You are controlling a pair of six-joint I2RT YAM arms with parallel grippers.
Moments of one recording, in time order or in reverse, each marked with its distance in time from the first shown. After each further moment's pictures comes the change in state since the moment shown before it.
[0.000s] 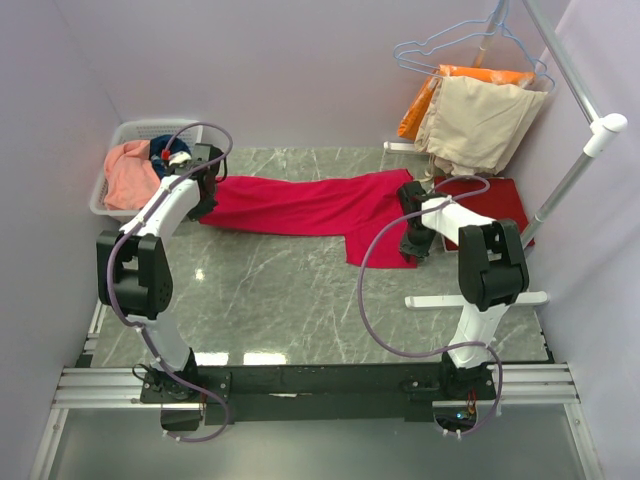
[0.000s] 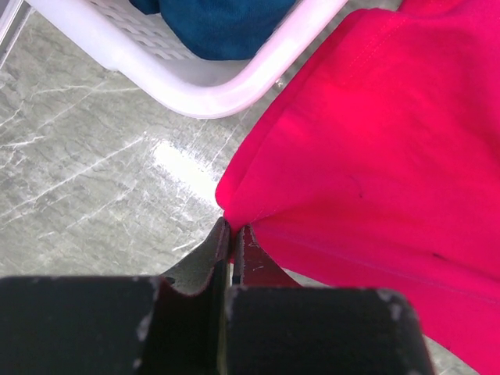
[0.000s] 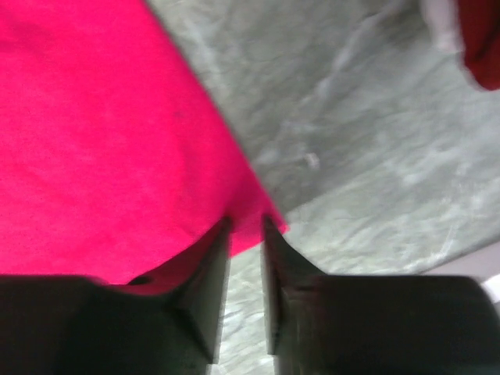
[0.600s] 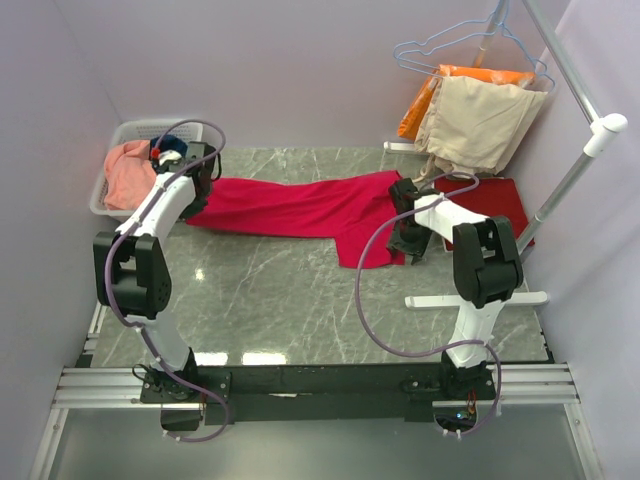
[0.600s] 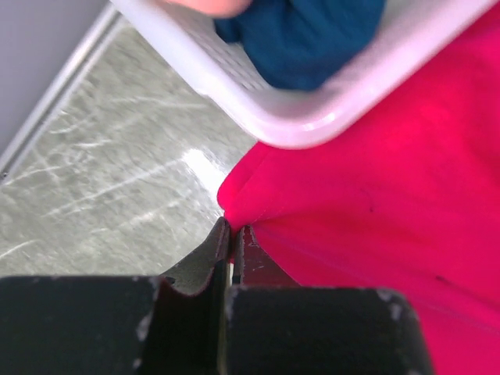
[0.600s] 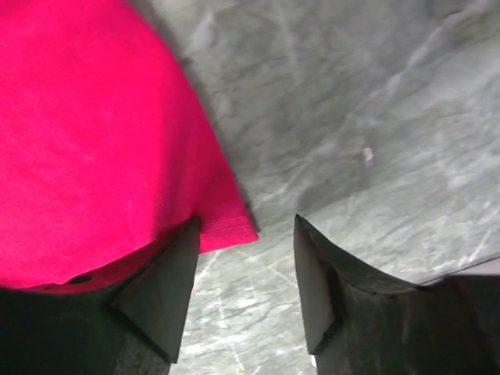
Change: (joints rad) left arm 0.024 -0.001 0.028 -0.080 -0.105 -0.022; right arm 0.039 0.035 0.051 -0.010 -0.043 -0.020
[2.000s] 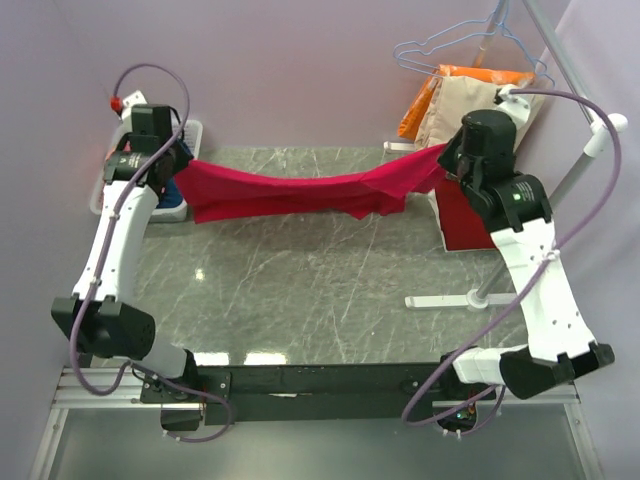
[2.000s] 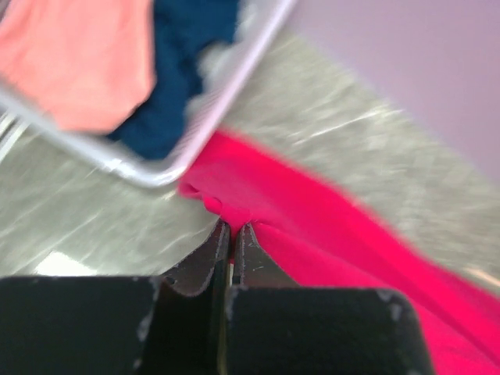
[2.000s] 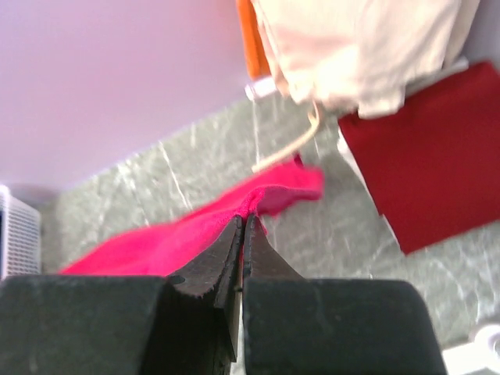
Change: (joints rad) left arm 0.046 -0.268 0.169 0.112 0.298 0.153; right arm 0.059 -0.580 0.467 -0.007 0.255 -0.135
